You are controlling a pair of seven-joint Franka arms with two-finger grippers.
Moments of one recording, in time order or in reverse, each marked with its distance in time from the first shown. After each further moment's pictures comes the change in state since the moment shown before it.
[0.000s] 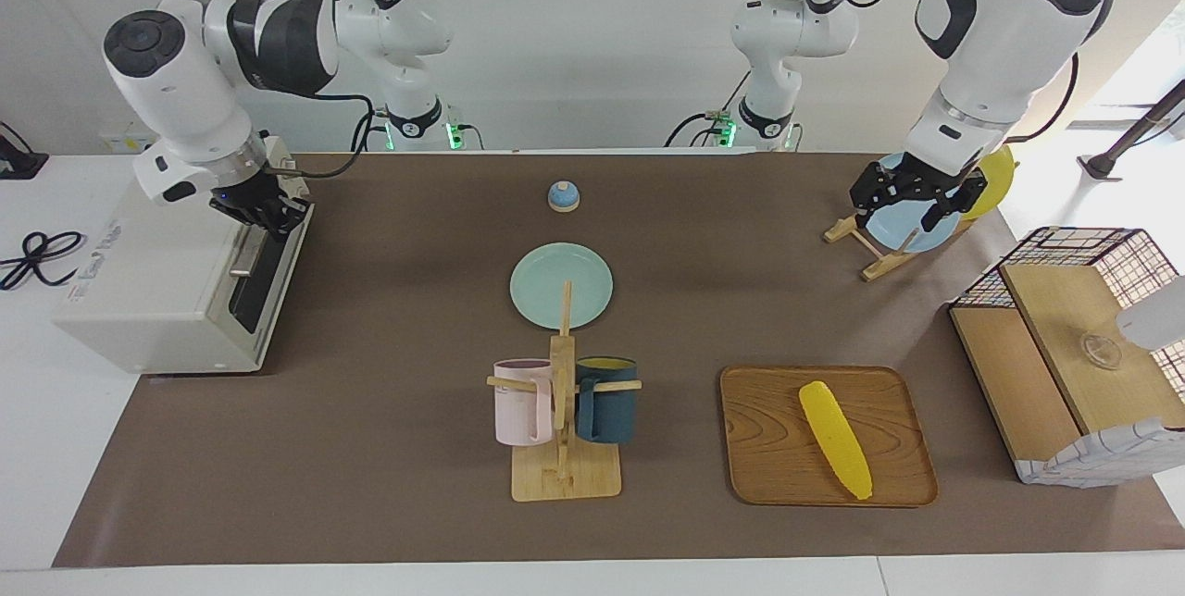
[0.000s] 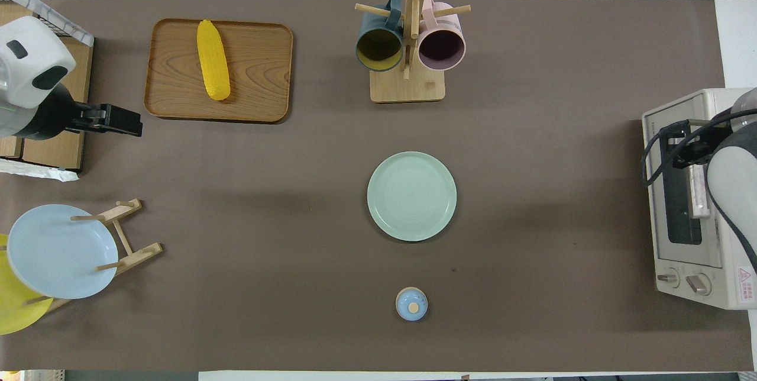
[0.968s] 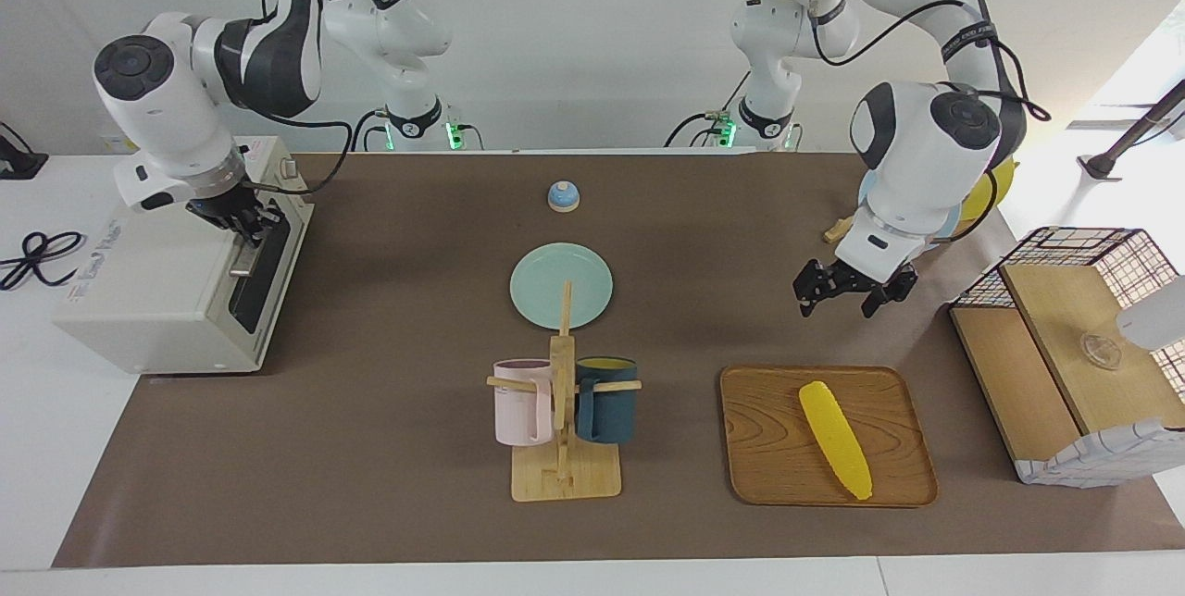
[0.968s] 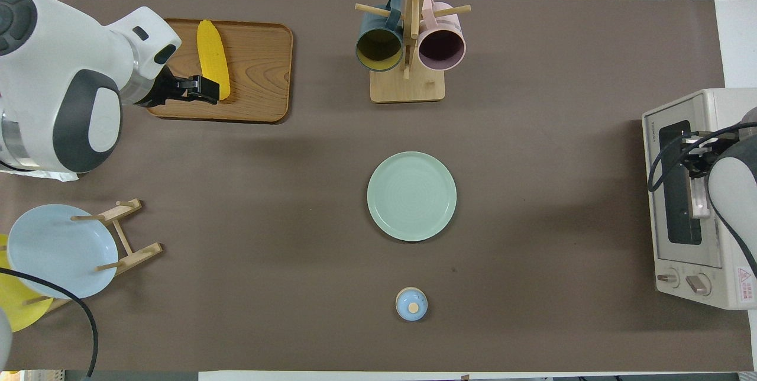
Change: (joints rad) left arm -0.075 0.260 -0.006 0.015 -0.032 0.306 -0.119; right arm -0.051 -0.003 -0.001 -0.080 -0.067 0.071 0.009
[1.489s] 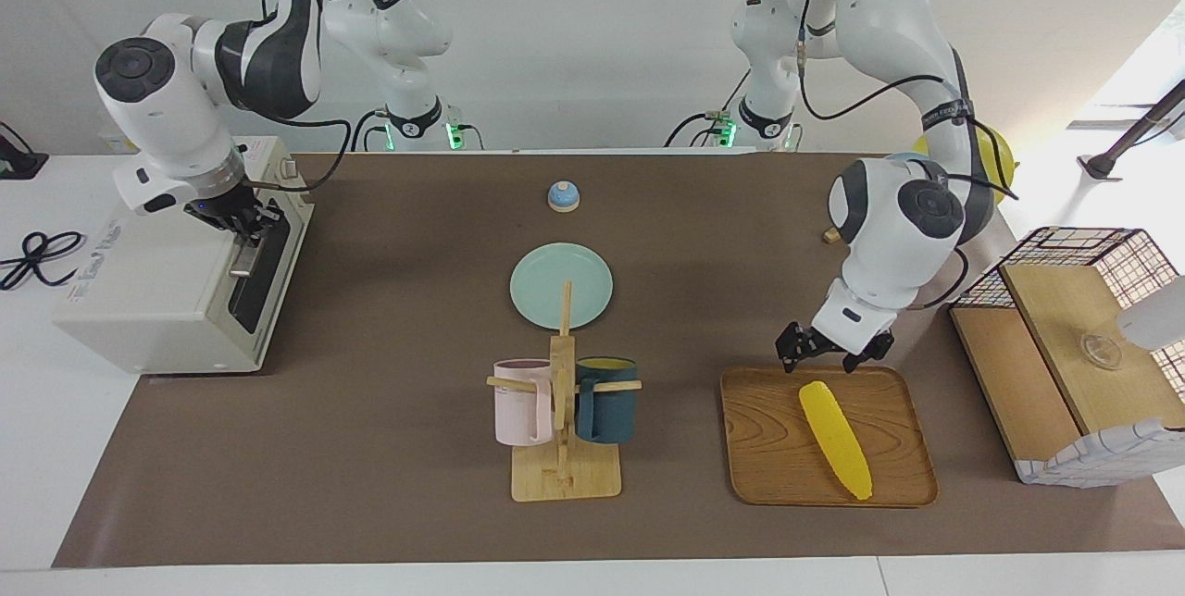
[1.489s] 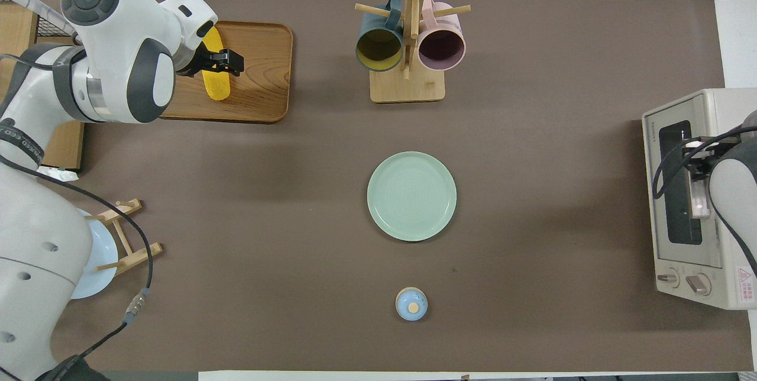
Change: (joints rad) left arm -0.004 0.336 0.028 0.286 -0.001 0.085 -0.006; right arm -0.007 -0.003 0.000 -0.007 -0.009 0.005 -0.060
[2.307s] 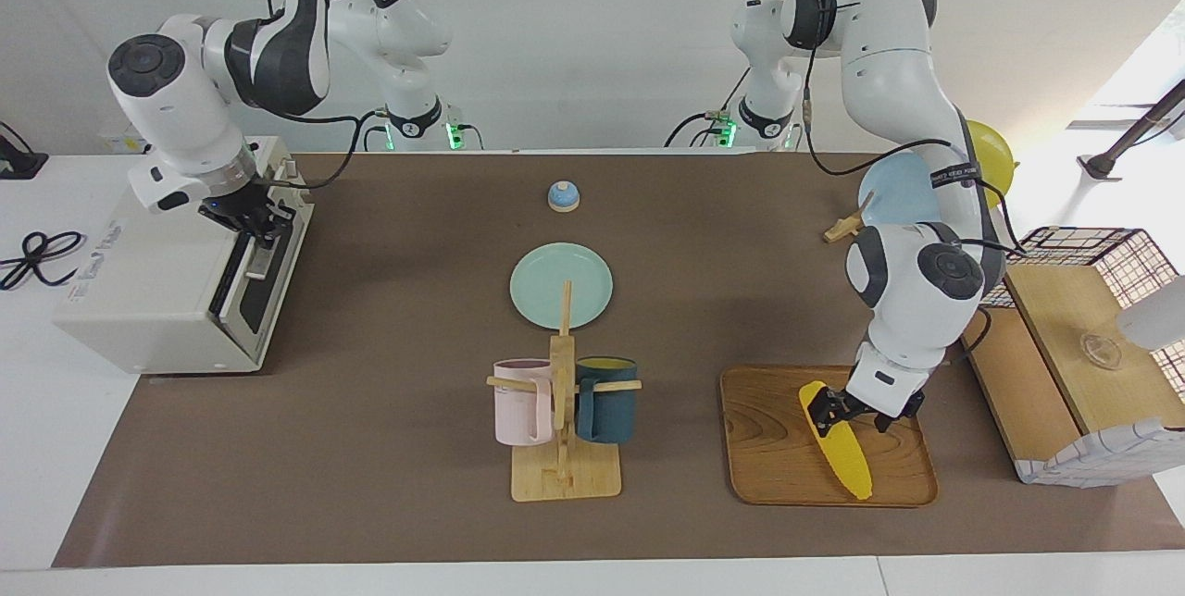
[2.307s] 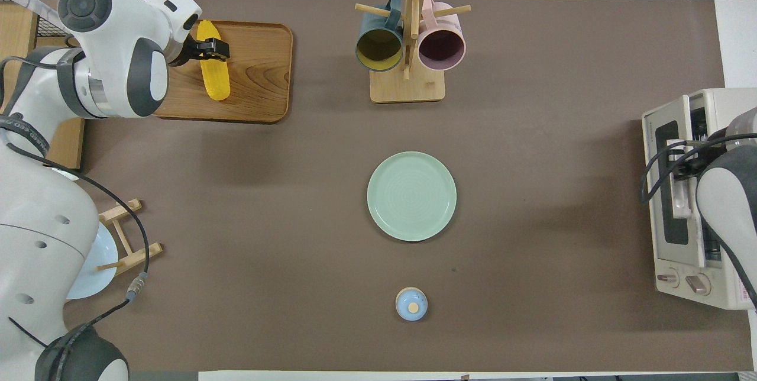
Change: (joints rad) left arm 0.032 0.078 0.015 0.024 -0.001 0.117 0.000; right arm 0.016 -0.025 0.015 -0.053 0.065 0.049 -0.001
